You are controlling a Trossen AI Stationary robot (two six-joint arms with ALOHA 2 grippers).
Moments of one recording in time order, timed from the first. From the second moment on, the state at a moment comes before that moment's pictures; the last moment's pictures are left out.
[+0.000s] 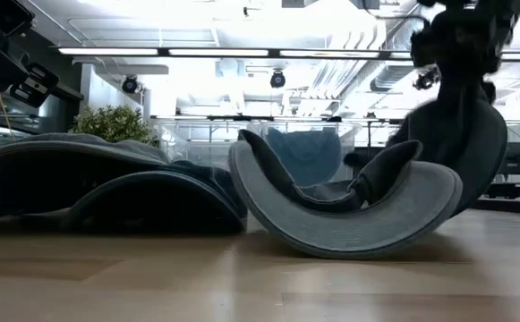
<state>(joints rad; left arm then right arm) -0.48 0.01 0.33 -0.71 -0.19 -0.30 -0.13 0.89 0.77 -0.89 -0.03 0.62</state>
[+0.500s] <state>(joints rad) -0.48 0.01 0.33 -0.71 -0.19 -0.30 -0.19 0.91 1.27 -1.19 -0.03 0.24</state>
